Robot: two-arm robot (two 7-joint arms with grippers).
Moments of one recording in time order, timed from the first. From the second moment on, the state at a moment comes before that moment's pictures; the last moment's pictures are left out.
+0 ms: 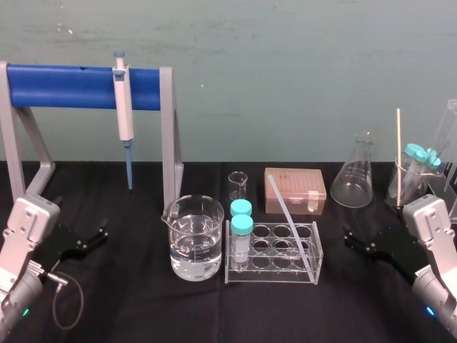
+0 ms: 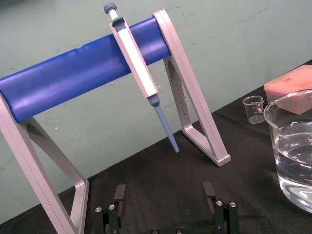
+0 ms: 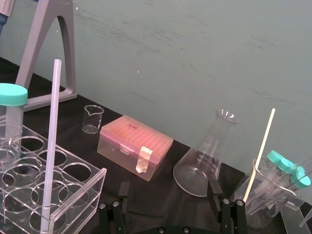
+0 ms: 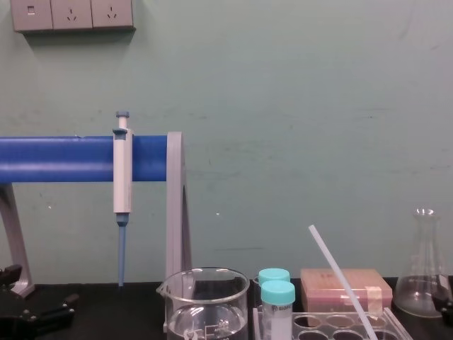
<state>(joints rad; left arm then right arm) -0.20 0.60 0.45 -1.41 -0.25 -0.12 0.03 0.20 0.60 -0.45 -1.41 0.25 -0.12 -0.03</state>
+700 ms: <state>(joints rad) -0.20 0.60 0.45 -1.41 -0.25 -0.12 0.03 0.20 0.60 -0.45 -1.41 0.25 -0.12 -0.03</state>
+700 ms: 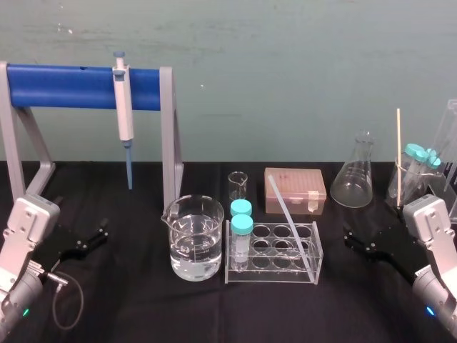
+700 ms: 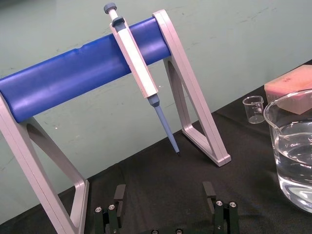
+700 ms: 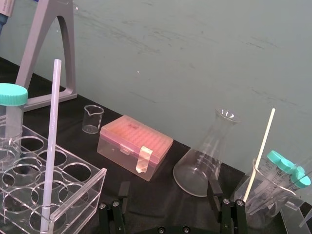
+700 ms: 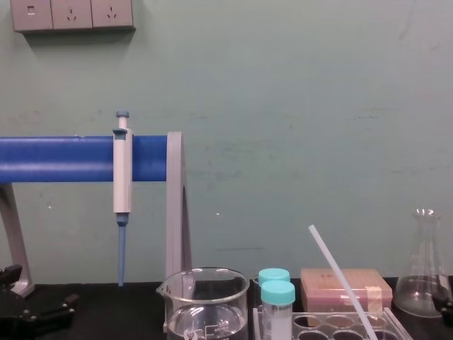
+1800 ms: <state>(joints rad) -0.20 0.60 0.45 -1.41 -0.25 -0.12 0.03 0.20 0.60 -0.45 -1.41 0.25 -0.12 -0.03</state>
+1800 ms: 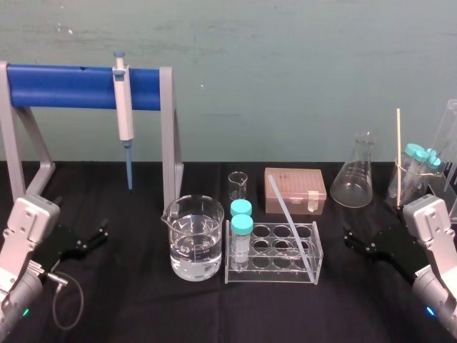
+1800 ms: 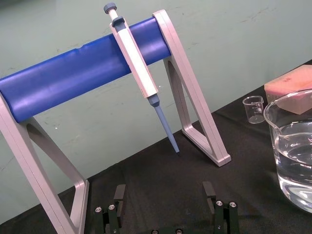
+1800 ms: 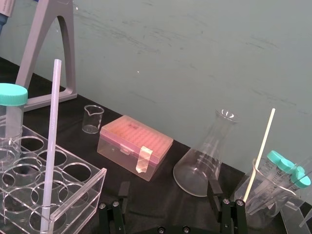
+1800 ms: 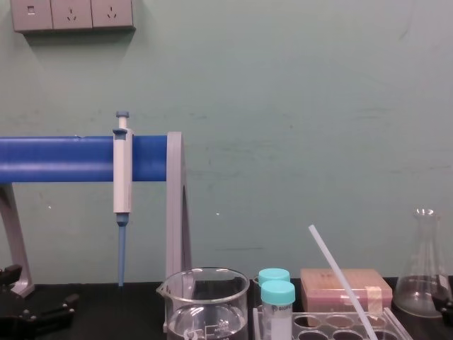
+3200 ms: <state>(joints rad) -0.20 0.60 0.45 -1.41 -0.25 -0.12 0.03 0.19 0.60 -0.41 -1.44 0.32 -0.26 0.14</state>
